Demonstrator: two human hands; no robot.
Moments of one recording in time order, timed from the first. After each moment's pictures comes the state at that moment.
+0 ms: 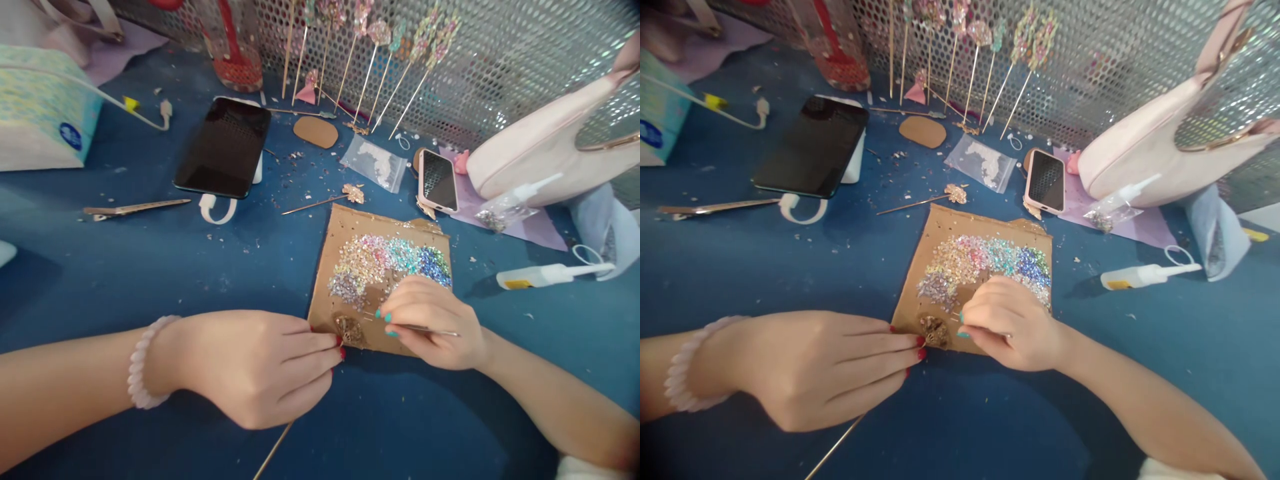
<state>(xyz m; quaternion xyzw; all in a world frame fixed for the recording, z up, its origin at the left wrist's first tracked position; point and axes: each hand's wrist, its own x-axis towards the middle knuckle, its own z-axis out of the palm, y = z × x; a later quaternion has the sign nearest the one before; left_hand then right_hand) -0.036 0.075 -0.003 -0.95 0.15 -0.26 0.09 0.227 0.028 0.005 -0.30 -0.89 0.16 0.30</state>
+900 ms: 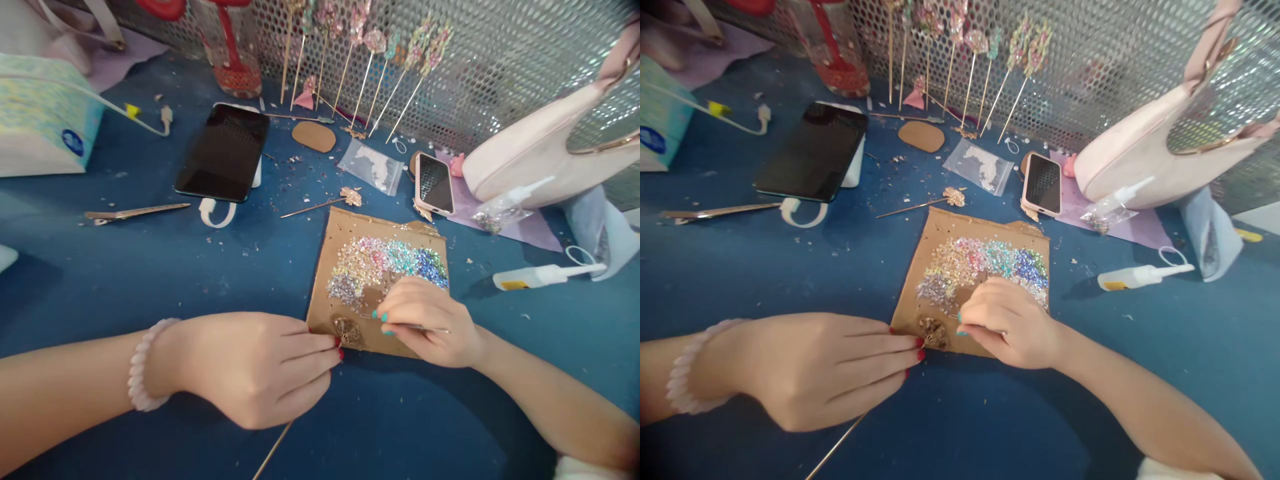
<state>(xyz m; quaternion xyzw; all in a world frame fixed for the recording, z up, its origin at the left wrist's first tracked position) -0.038 0.074 -0.002 -0.96 0.14 -0.23 0.09 0.229 0.028 0.000 -0.30 -0.89 0.18 0.30</state>
